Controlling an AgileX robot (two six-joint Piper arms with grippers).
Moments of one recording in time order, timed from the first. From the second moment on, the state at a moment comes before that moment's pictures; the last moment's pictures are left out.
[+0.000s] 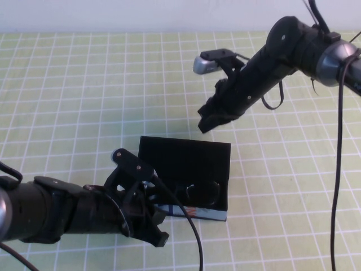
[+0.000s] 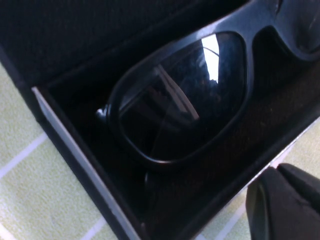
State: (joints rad) right arm 0.38 2.23 -1.93 0.60 1.09 -0.53; left arm -0.55 1.64 -0.64 -1.62 0.31 1.71
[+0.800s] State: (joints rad) right arm 0.42 2.23 -1.93 0.71 1.21 -0.53; left arm -0.55 1.64 -0.64 -1.62 0.29 1.72
